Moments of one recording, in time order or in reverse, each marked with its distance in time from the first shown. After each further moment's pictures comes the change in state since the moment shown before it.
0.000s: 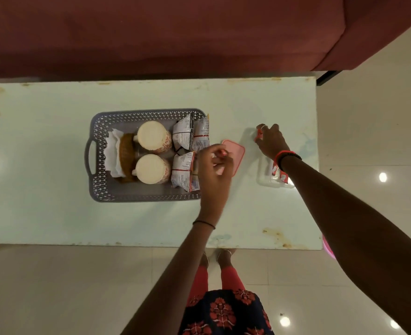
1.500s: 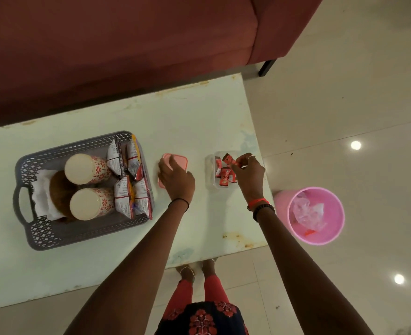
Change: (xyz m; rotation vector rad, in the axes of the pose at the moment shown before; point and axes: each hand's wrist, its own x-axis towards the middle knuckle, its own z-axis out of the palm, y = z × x) left_hand 0.028 -0.077 0.095 1.013 -0.218 -0.223; right_hand -0.089 0.082 -0.002 0.836 0.375 0.334
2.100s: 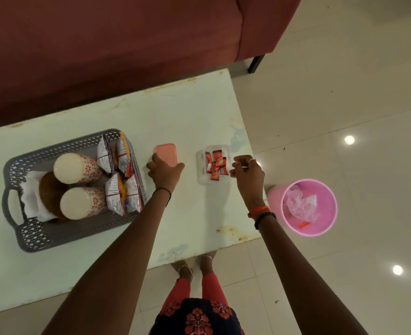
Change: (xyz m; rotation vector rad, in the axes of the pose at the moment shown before) left_hand 0.017 -0.004 -0.007 -0.271 -0.144 -0.188; right_hand -0.023 0.013 -0.021 0.158 0.046 0.048
